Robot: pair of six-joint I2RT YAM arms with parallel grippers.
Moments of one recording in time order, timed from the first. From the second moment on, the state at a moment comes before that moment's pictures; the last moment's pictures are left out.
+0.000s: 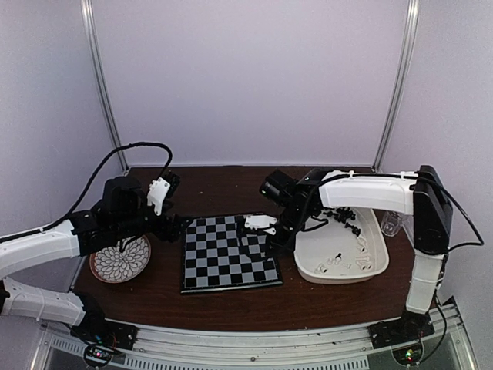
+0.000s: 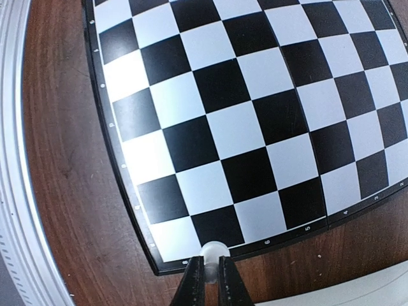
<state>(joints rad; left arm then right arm) -0.71 1.05 0.69 -0.10 -0.05 0.02 0.87 1.90 1.50 -0.86 -0.26 -0.47</state>
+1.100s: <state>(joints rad) -0.71 1.05 0.68 -0.11 -0.14 0.02 0.88 1.99 1.48 -0.81 -0.25 -0.49</state>
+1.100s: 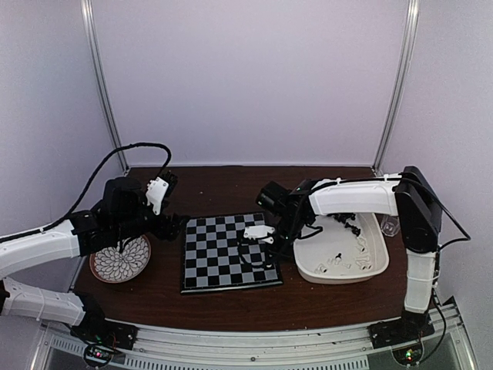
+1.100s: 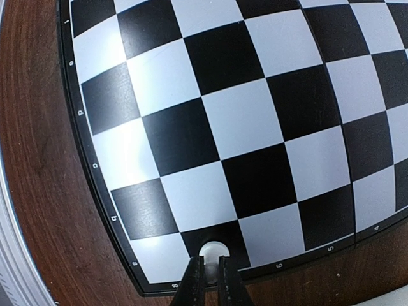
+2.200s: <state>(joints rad) -0.71 1.07 0.68 -0.12 -0.04 0.03 0.35 1.58 1.29 -0.96 0.07 -0.52</state>
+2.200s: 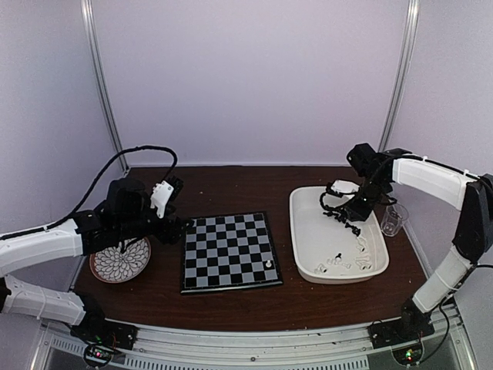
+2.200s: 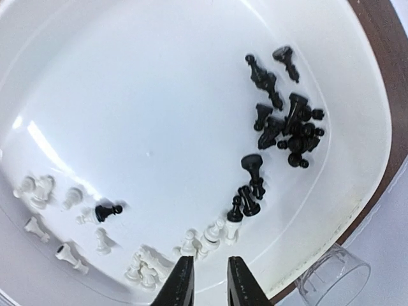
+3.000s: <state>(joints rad) -0.71 1.10 0.68 -0.14 0.04 0.03 0.26 1.88 1.27 -0.91 0.22 -0.48</state>
